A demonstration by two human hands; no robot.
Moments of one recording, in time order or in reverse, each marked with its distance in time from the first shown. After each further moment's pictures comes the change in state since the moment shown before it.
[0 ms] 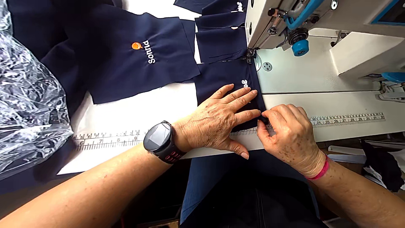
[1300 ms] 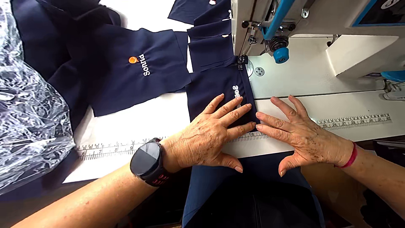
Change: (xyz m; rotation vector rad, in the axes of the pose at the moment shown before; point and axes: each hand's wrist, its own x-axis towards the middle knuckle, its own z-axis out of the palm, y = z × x) left_hand -0.001 0.021 -0.005 -0.013 -0.032 -0.050; right_hand -0.023 0.093 -0.004 0.365 -0.345 -0.460
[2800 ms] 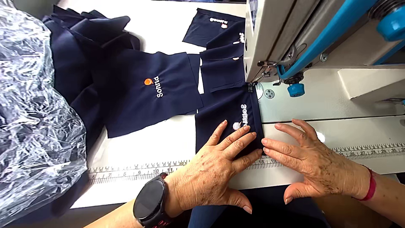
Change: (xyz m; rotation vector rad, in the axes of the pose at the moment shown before) left_hand -0.014 0.008 0.006 -0.011 0.045 -0.081; right_hand 0.014 0.008 0.003 0.011 0.059 -0.068
